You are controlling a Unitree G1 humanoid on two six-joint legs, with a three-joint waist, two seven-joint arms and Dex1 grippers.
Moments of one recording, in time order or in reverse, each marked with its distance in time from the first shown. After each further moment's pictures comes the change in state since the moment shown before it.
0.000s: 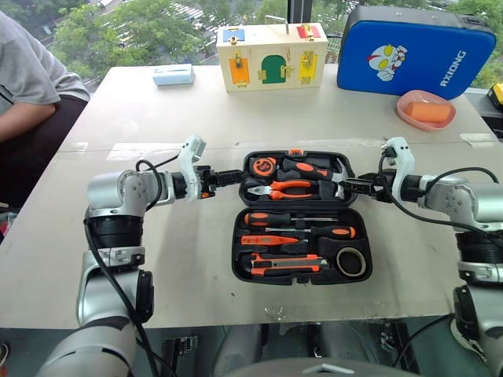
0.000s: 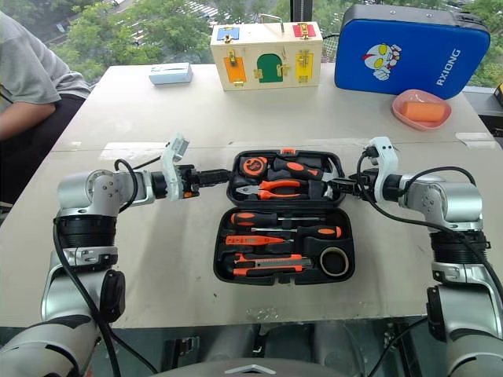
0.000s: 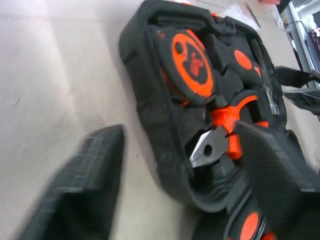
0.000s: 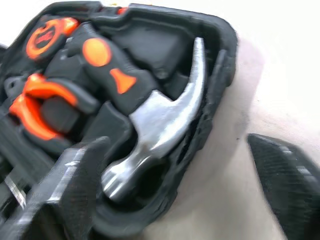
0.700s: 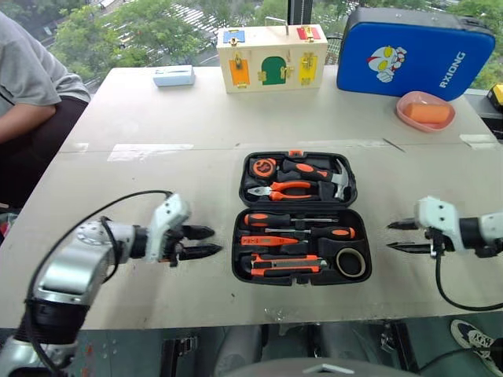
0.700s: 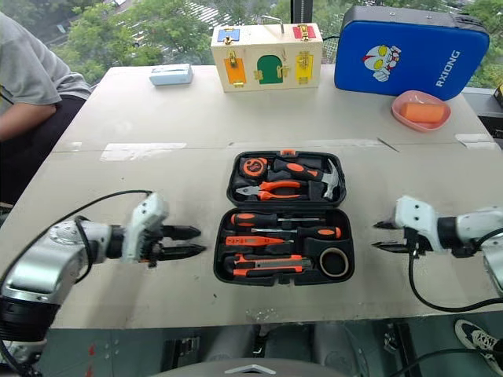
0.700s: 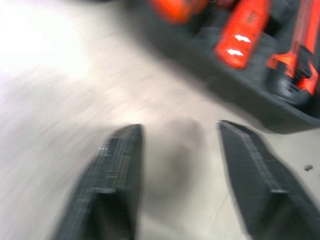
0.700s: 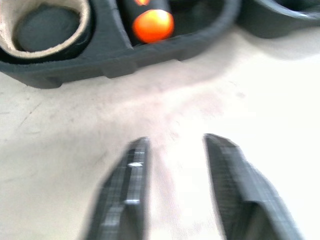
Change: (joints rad) left arm 0.591 0.339 -0.084 -0.402 0.134 -0.546 -0.411; right arm 0.508 -0.422 0.033 -0.223 -0.230 -0.824 0.595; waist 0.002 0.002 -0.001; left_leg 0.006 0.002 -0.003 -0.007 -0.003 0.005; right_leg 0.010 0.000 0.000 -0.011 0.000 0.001
